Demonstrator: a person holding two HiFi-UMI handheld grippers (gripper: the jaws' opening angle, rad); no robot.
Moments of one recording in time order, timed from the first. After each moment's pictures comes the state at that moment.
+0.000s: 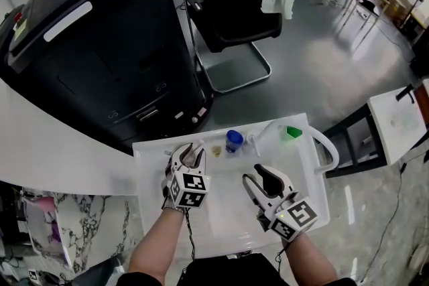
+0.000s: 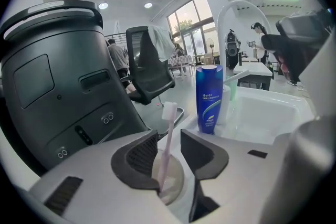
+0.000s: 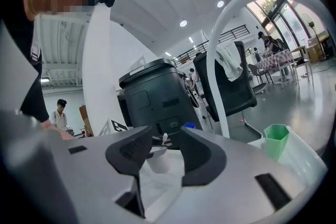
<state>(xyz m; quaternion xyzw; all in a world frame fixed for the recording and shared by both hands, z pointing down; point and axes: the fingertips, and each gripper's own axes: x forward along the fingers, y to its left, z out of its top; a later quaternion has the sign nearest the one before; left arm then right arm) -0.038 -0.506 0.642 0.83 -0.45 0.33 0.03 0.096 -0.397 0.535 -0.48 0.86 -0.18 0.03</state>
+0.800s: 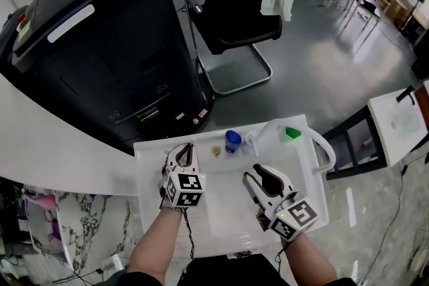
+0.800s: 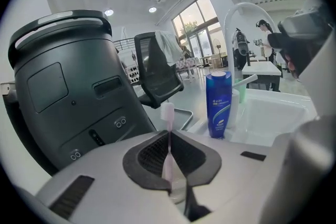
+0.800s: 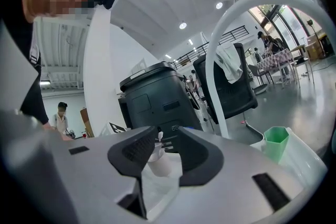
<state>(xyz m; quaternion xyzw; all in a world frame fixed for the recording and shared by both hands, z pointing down) -0.055 -0.511 0.622 0.81 -0.50 0.31 0.00 0.100 -0.395 0.524 -0.47 0.86 -0.18 0.04</state>
